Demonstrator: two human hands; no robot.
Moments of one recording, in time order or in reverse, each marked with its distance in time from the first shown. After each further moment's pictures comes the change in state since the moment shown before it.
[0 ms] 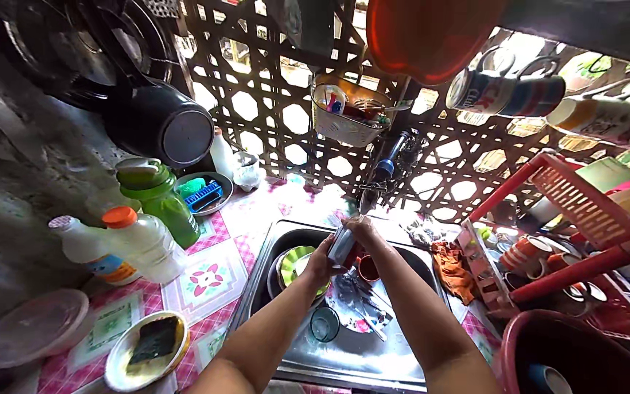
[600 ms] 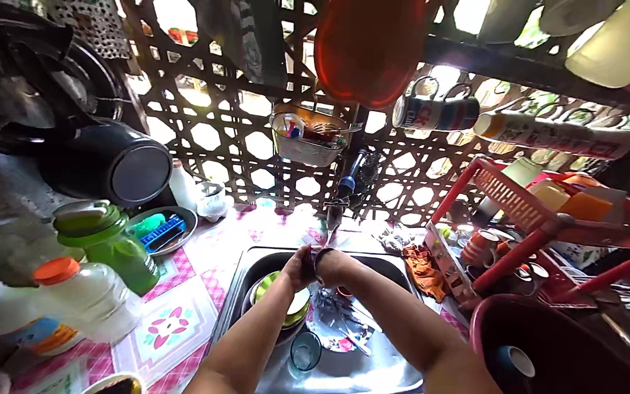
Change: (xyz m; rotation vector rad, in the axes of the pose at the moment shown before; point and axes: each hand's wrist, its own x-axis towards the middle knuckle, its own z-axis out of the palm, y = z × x) left_hand 0.041 0.023 0.005 -0.135 -0.198 -0.153; right_hand -0.043 -0.008 0.009 -1.011 -0.438 -0.301
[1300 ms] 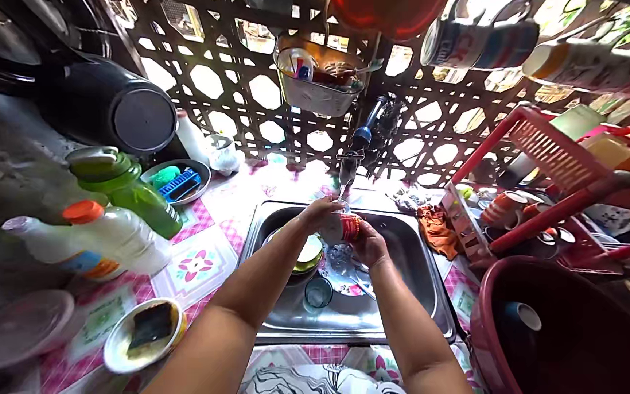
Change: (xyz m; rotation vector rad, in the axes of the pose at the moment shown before) left_hand -0.034 0.027 0.046 0.785 -0.053 0.197; right_hand -0.006 0.012 0.127 2.439 0.842 -0.023
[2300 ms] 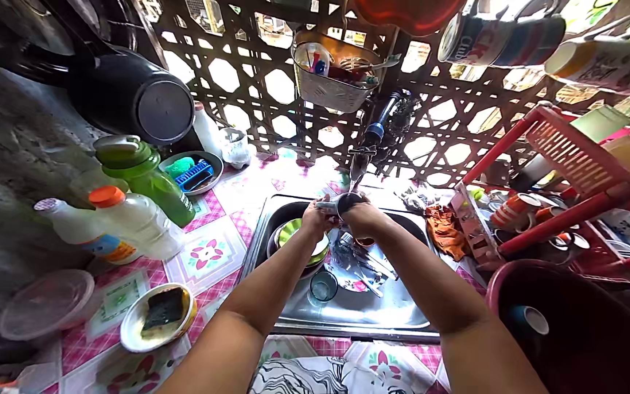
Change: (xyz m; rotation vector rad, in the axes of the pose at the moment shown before) left_hand -0.006 -0.041 0.005 -0.501 0.462 -0.045; right_hand 0.020 -0.061 0.095 -2.360 -0.724 -0.062
